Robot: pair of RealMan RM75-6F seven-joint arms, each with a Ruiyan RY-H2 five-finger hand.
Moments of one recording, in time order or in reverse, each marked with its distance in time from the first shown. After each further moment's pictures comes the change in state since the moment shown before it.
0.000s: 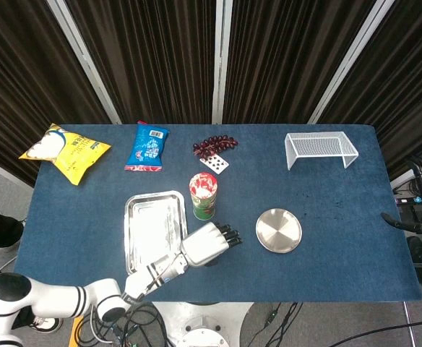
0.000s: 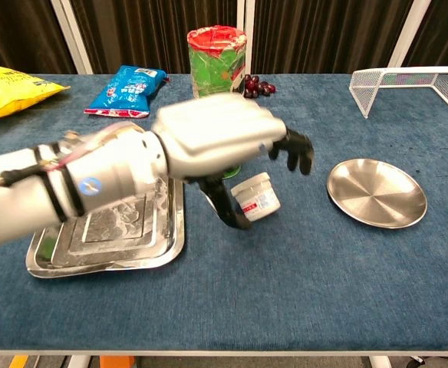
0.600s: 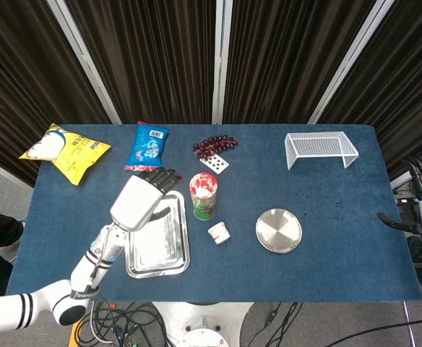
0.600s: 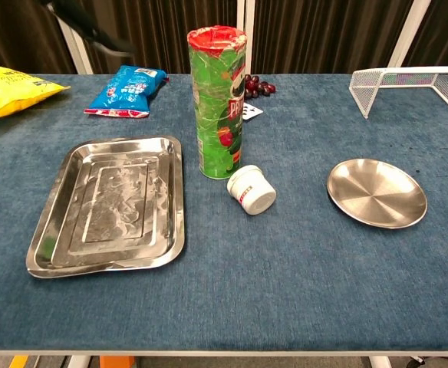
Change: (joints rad) left arm 0.182 0.298 -0.120 -0.231 -0.066 0.316 0.103; right arm -0.003 0.003 0.007 -0.026 -0.010 0.013 -0.014
